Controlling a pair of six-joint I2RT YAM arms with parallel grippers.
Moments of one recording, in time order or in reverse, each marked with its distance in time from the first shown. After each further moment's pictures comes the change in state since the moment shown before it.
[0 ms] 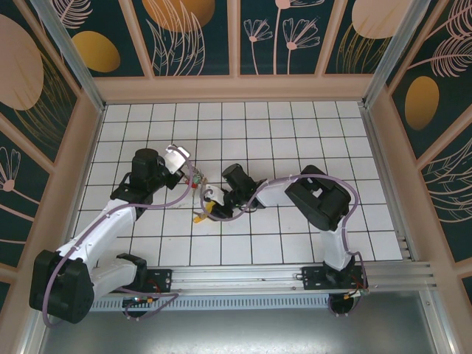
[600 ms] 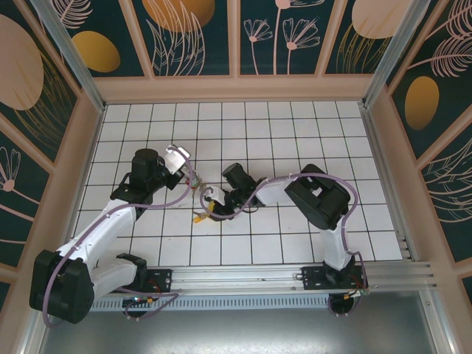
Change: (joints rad) left arm 0.001 0.000 -0.003 0.001 0.007 0.000; right arm -0.012 0.014 0.027 -0.074 -0.032 0.002
